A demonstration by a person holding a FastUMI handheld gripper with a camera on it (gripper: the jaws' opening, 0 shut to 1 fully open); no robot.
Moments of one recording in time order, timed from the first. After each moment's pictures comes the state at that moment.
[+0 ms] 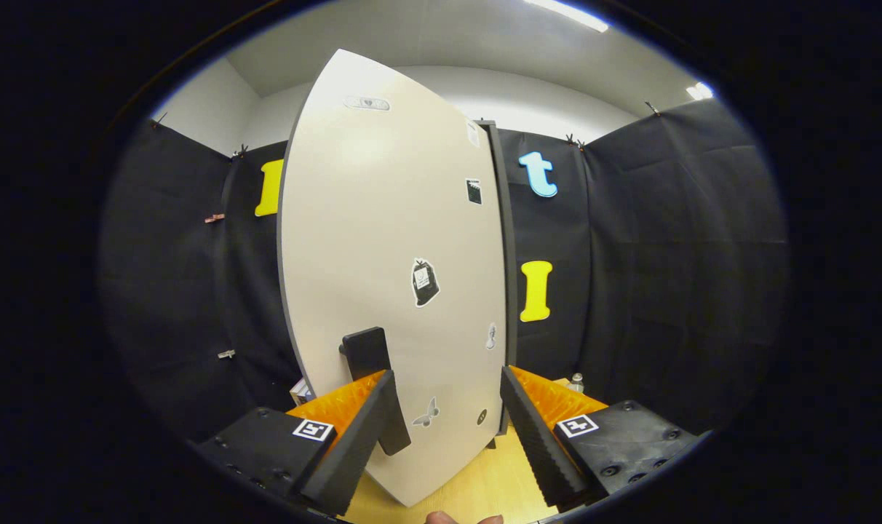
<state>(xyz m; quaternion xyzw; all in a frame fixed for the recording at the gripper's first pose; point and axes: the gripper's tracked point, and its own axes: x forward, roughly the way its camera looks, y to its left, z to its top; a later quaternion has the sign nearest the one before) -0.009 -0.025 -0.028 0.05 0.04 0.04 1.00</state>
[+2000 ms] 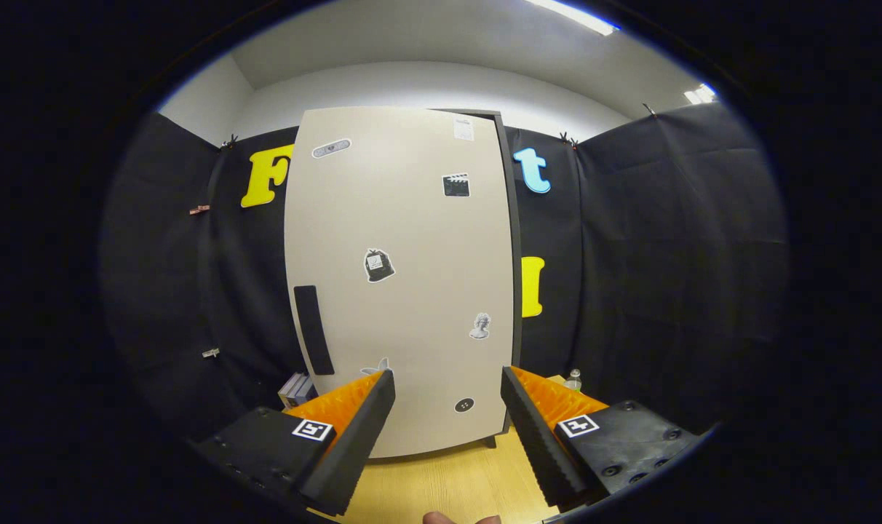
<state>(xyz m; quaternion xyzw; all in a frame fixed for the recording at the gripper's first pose) 0.000 -0.009 -0.037 0.04 0.04 -0.02 1.00</state>
